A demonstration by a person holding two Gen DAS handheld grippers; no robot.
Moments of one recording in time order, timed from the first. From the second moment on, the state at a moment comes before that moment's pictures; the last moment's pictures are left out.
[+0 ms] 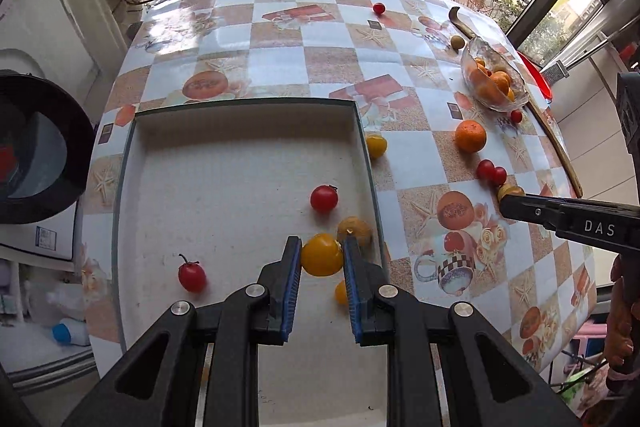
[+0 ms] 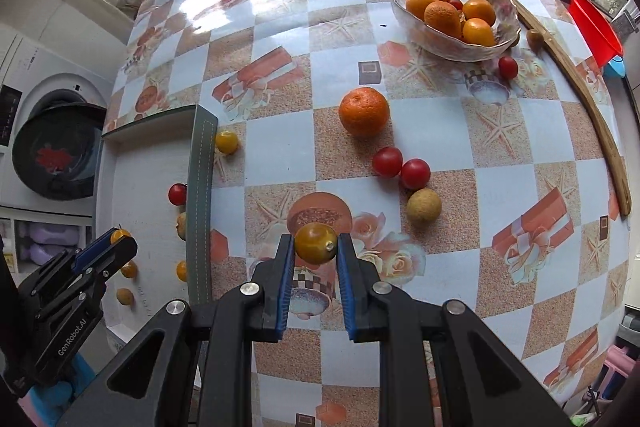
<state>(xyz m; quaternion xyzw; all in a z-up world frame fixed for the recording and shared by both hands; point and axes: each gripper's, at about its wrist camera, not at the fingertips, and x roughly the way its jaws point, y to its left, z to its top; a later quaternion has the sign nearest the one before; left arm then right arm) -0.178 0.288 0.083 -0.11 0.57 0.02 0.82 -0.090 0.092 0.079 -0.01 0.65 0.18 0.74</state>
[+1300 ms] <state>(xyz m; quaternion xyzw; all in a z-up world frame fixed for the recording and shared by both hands) -0.138 0.388 0.019 -0.09 0.60 0.11 0.79 -0.054 0.262 0.026 -0.08 0.66 0.26 0.70</state>
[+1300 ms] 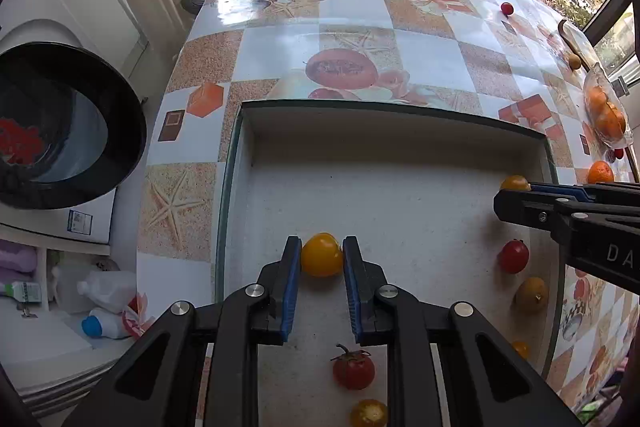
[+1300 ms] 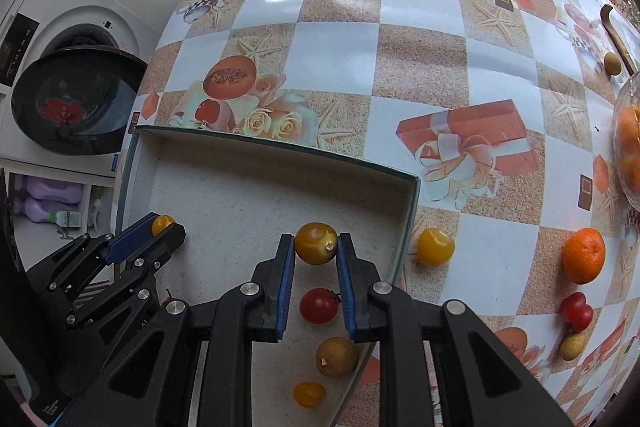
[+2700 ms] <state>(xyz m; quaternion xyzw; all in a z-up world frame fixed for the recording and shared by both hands) -0.149 0.348 0.054 -0.05 0.60 0.08 0.80 -0.076 0.164 0.078 -0.02 0.64 0.22 0.73</state>
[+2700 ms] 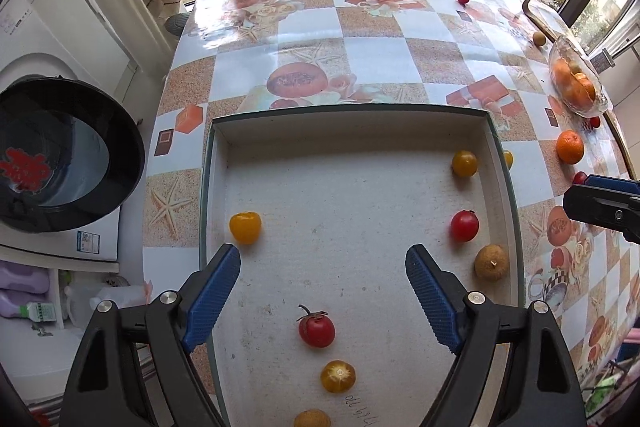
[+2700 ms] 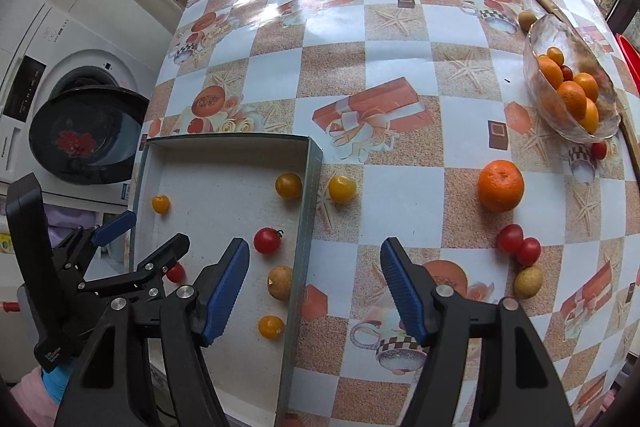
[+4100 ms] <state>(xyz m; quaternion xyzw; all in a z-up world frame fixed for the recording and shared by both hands) -0.009 0.148 0.047 -0.01 0.60 -0.10 0.80 -0.057 0.015 0.020 0.02 0.65 0.12 0.75</state>
